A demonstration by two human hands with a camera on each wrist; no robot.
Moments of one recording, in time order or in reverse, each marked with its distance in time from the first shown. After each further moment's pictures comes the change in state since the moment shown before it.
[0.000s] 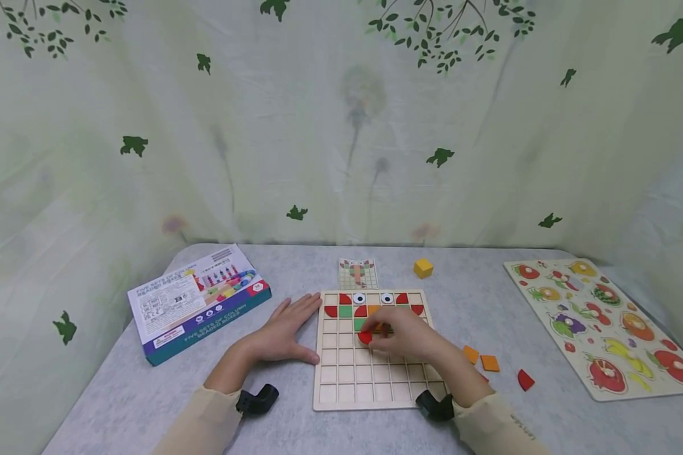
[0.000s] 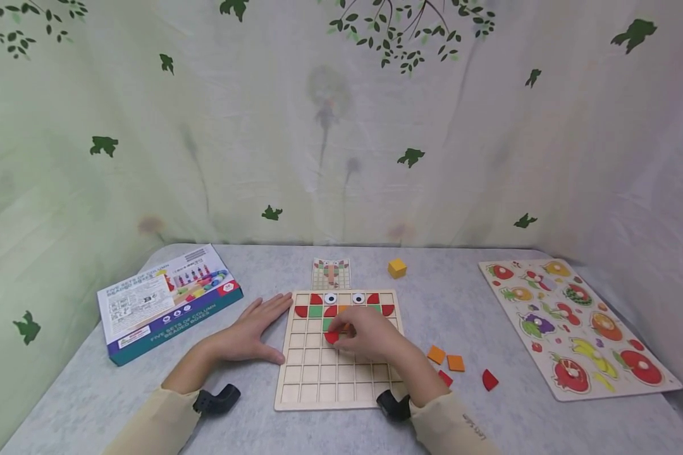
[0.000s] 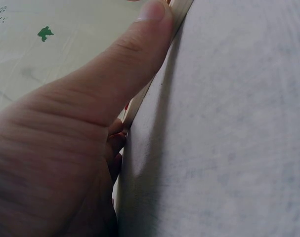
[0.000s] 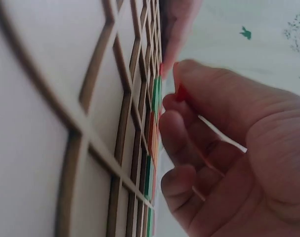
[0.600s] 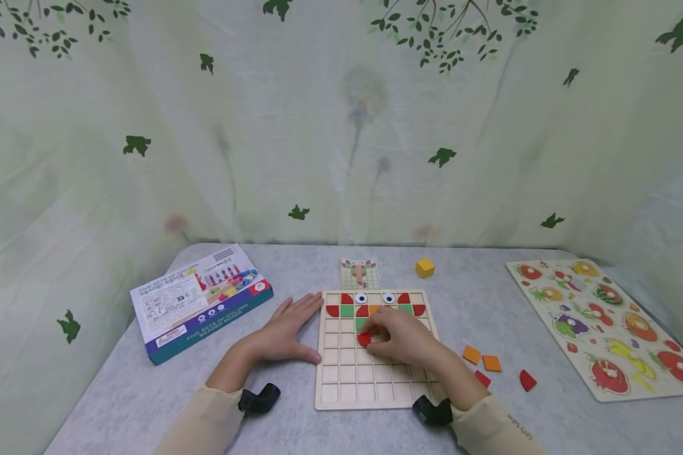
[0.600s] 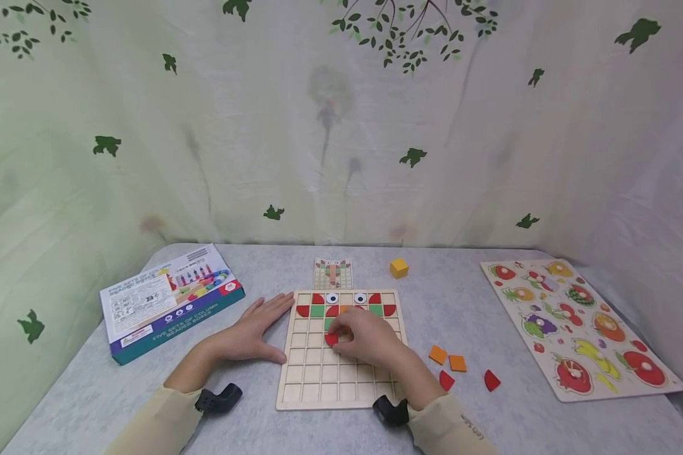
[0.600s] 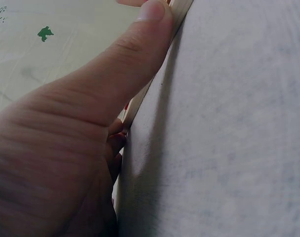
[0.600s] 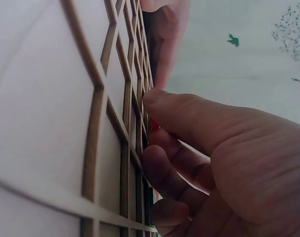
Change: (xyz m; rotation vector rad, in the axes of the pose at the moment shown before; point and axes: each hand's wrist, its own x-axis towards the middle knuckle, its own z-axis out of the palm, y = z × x) left_hand -0.001 0.001 -0.001 0.006 -0.006 -0.016; right_hand 0.002 0.000 0.013 -0.130 0.045 0.017
